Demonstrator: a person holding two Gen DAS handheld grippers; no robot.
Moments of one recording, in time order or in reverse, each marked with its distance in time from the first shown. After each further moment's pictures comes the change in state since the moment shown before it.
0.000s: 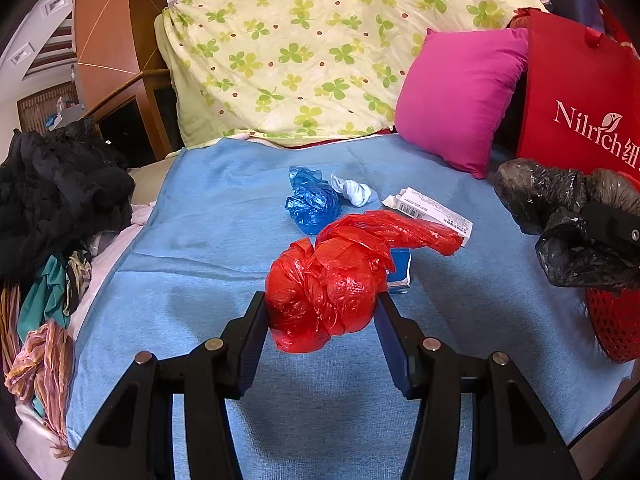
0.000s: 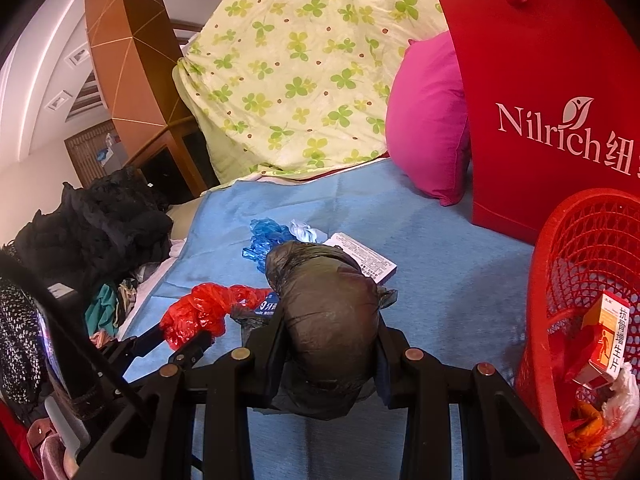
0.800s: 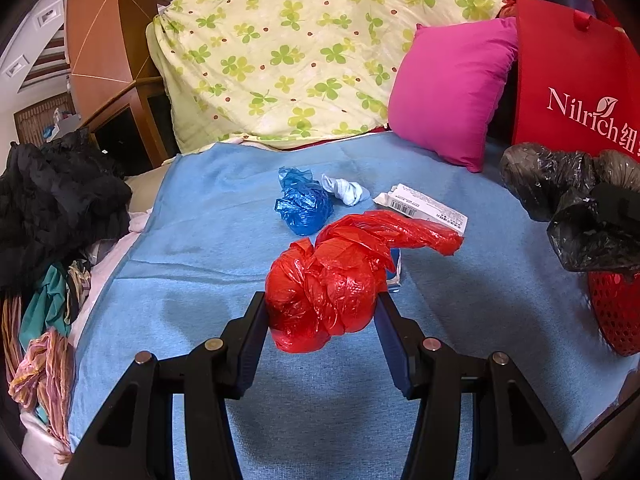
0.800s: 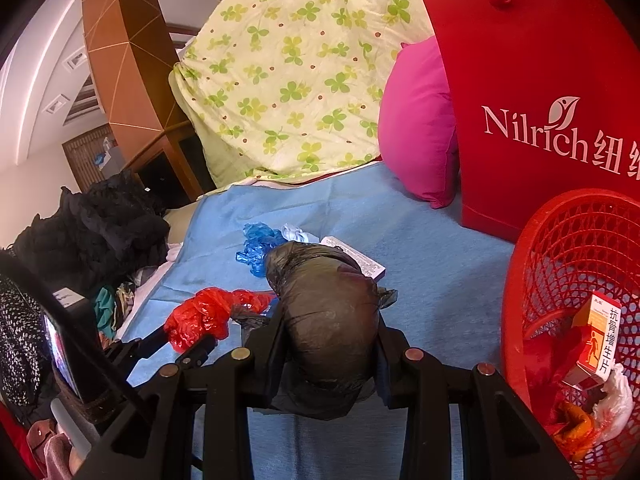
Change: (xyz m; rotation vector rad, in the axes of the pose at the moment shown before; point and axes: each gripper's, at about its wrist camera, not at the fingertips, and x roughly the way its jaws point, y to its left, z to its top) left arm 0.004 -0.009 0.000 0.037 -0.006 0.005; right arm -0.011 -0.005 -0.001 0.010 -0.013 -0.010
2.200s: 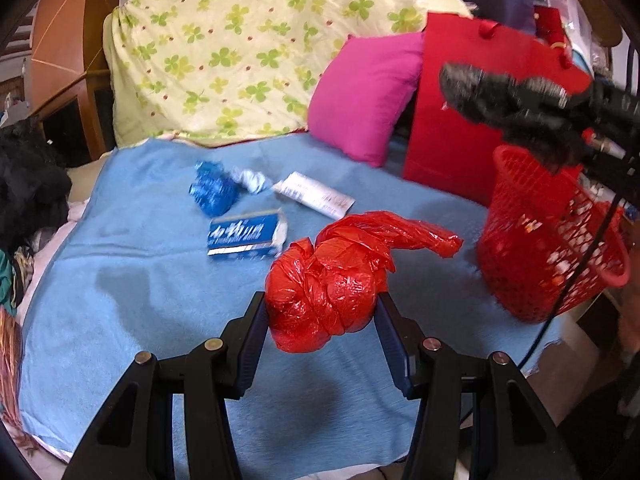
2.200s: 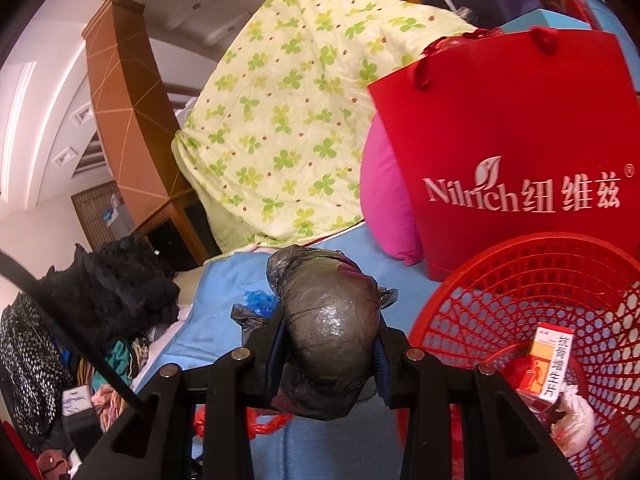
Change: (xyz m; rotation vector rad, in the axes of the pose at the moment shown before) left arm -0.068 -0.039 -0.030 -0.002 -0.026 -0.294; right arm -0.077 -0.048 0.011 0.080 -0.231 0.032
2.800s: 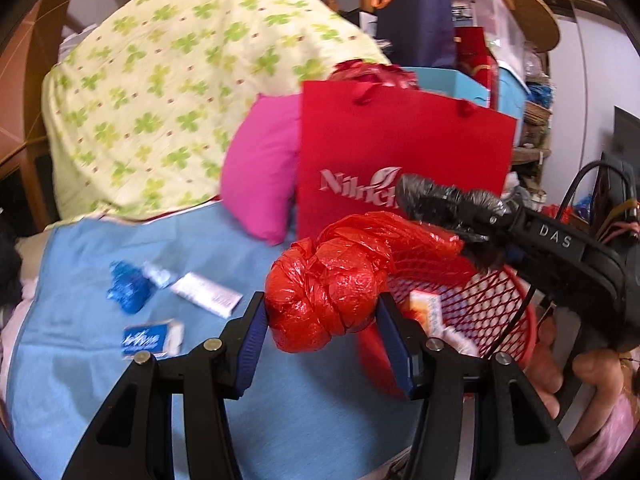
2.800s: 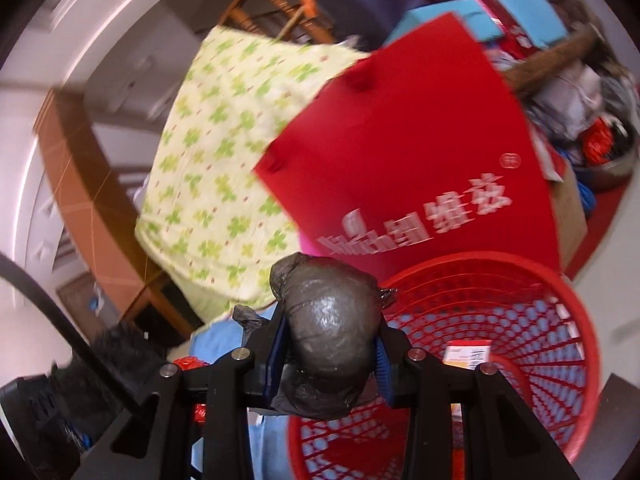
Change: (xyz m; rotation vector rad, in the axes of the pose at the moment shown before) left arm -0.026 -0.118 0.079 0.120 -0.132 -0.191; right arm -0.065 -0.106 0.019 0.284 -0.163 -0.080
